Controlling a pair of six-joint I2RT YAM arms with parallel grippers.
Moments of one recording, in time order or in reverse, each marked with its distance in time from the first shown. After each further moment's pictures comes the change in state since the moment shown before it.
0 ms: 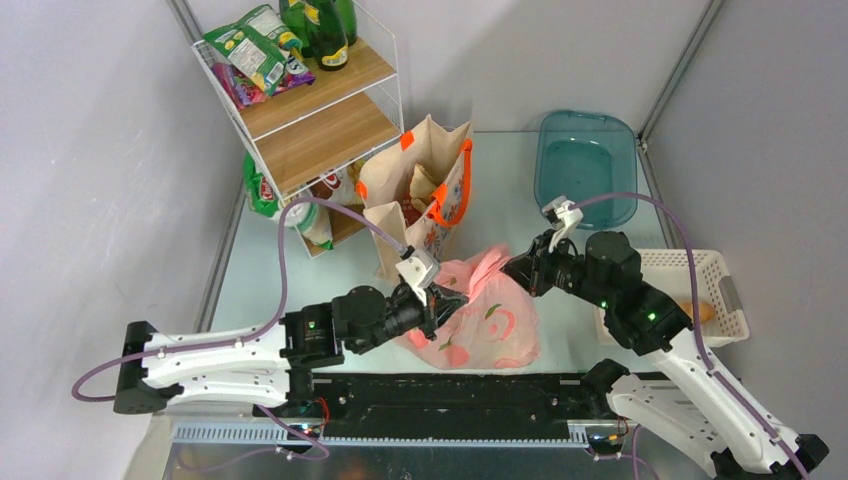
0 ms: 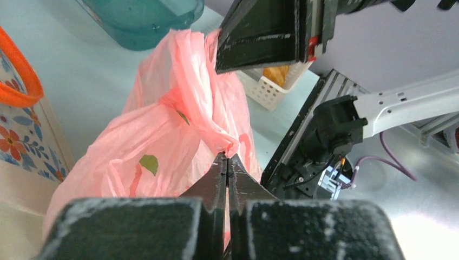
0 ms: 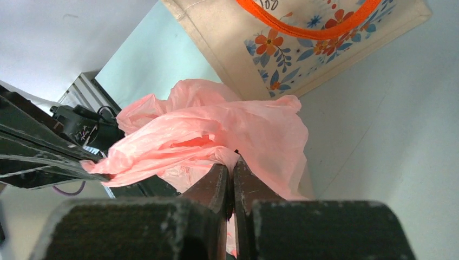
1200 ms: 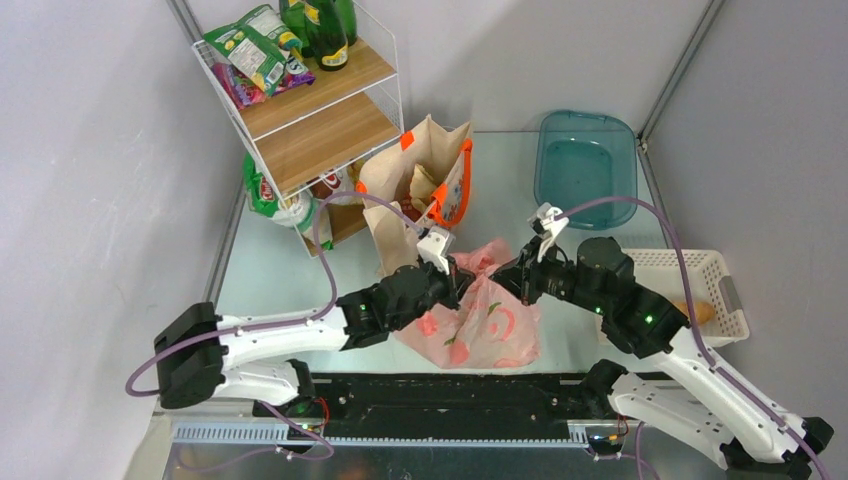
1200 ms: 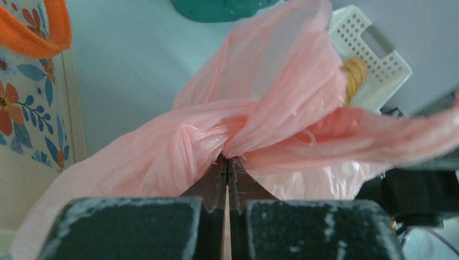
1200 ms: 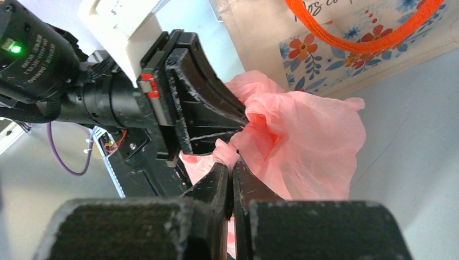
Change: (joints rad) left arm 0.199 0.294 -0.103 0.270 -0.008 -0.168; right arm 0.130 -0.003 0.002 0.031 0.014 -0.046
